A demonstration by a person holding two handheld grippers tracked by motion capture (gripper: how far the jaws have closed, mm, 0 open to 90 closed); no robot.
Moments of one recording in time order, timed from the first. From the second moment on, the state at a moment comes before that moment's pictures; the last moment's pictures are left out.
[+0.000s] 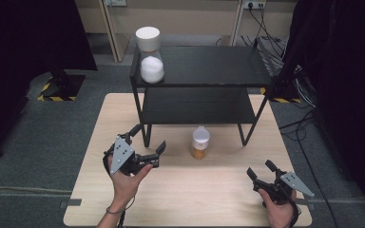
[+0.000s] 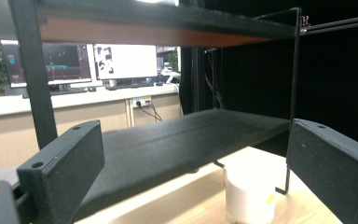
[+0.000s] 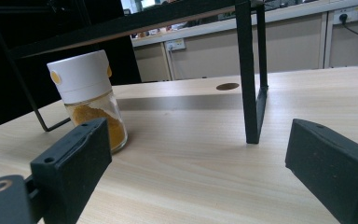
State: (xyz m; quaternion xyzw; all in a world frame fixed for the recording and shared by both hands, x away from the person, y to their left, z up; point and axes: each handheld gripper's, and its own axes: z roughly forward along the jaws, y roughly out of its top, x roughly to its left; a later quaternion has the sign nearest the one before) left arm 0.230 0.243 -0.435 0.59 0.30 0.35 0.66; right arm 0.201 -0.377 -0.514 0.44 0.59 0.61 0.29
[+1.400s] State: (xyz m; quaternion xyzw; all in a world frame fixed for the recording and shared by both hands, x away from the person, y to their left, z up) left arm 0.216 0.252 -0.516 0.62 0.37 0.28 0.64; right arm 0.201 -0.377 -0.514 0.44 0.60 0.61 0.29
